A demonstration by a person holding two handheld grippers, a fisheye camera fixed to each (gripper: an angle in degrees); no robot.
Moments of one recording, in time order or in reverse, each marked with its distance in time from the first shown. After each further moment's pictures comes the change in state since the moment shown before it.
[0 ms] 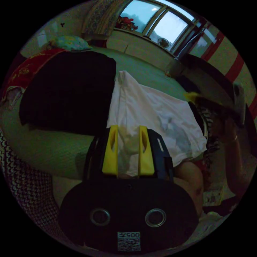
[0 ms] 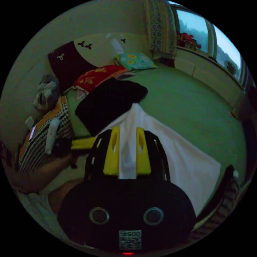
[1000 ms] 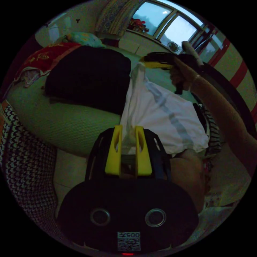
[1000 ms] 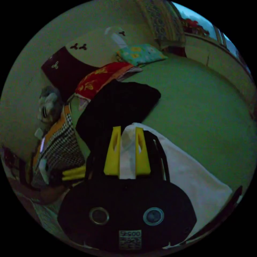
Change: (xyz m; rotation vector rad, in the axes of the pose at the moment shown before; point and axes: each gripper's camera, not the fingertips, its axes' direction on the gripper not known) left arm 0.173 0.059 0.090 0.028 -0.074 -0.082; right arm 0.033 0.024 -0.034 -0.066 -0.142 0.014
